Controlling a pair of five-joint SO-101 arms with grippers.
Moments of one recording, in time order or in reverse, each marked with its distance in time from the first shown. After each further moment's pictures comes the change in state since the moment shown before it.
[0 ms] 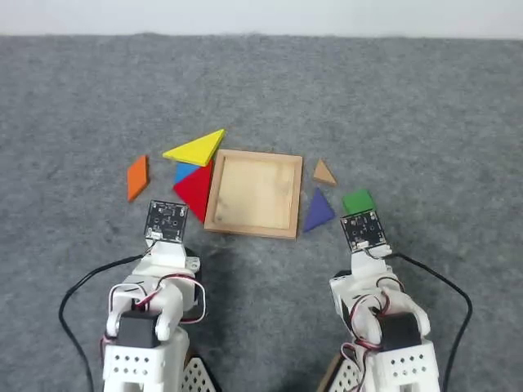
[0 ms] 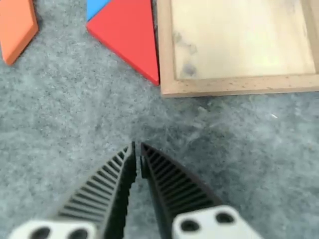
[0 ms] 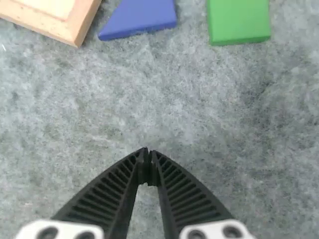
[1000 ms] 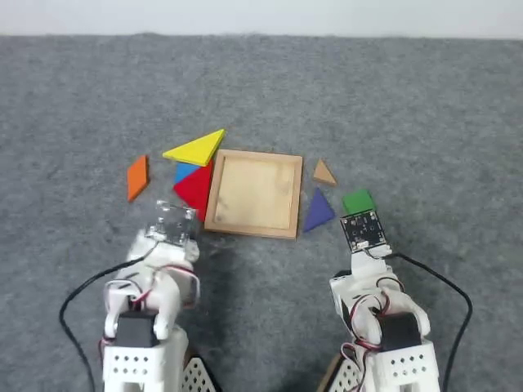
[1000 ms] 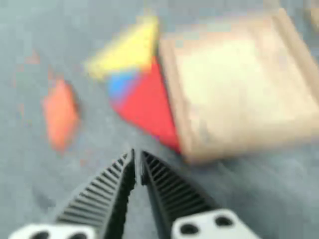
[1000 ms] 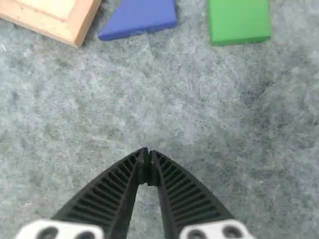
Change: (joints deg) left arm -4.1 0.0 0.0 -18.5 -15.6; right arm 0.0 0.0 0.0 0.0 0.0
